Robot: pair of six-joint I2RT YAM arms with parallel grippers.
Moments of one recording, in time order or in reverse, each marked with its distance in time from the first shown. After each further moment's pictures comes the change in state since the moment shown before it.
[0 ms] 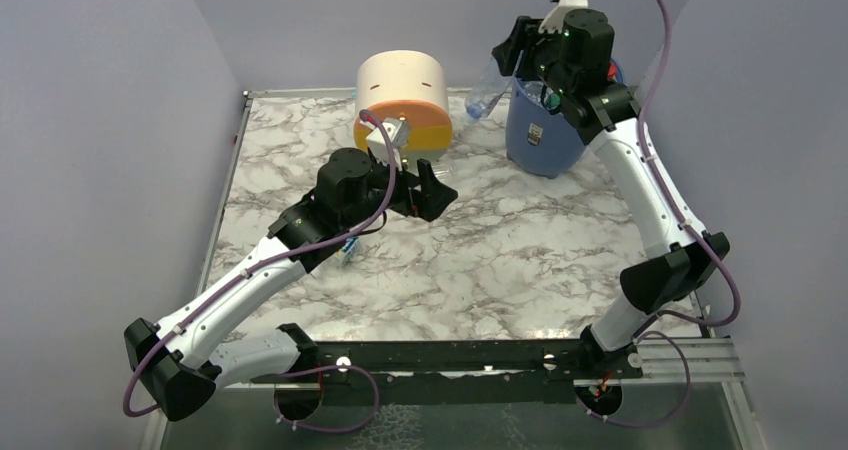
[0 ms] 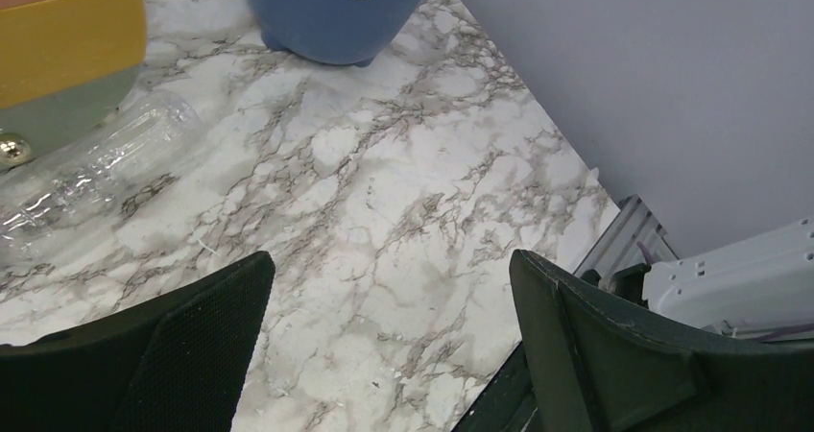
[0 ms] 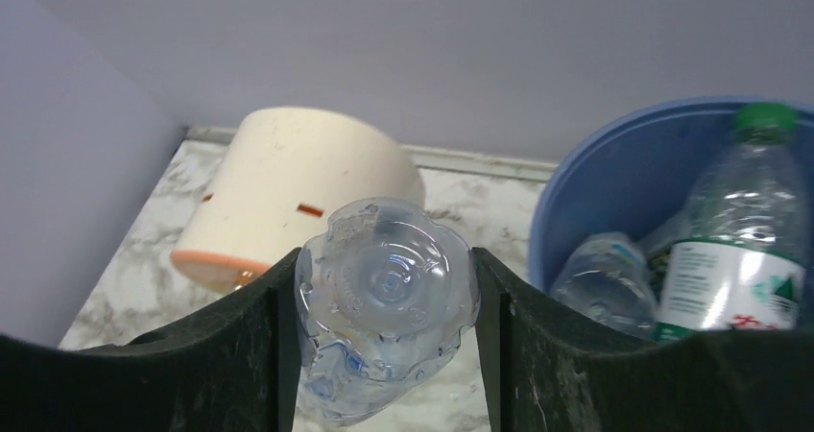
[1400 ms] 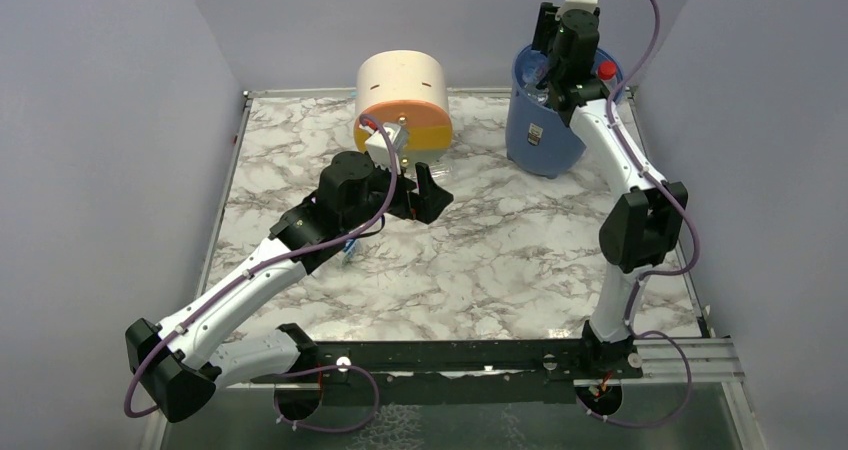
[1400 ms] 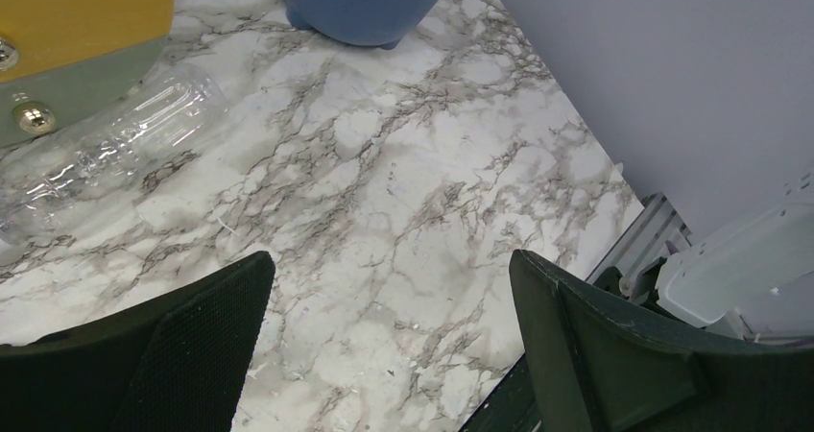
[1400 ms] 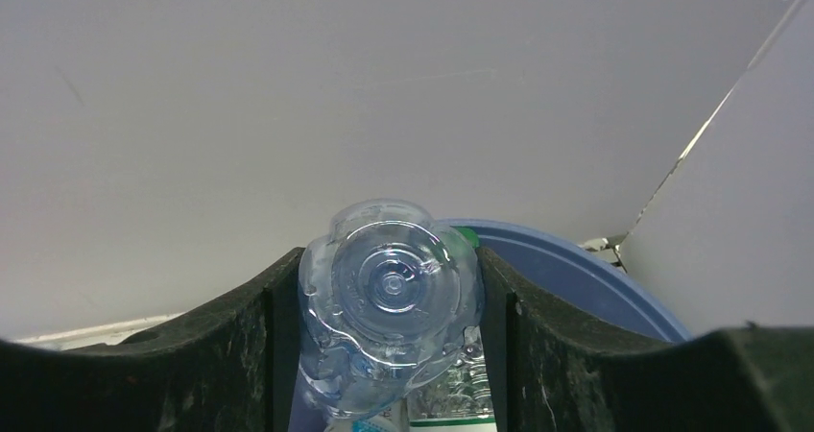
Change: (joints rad) left arm 0.011 -0.006 -0.034 -0.022 -0.037 0.002; right arm -0.147 0.266 0.001 0.465 0.423 -0.271
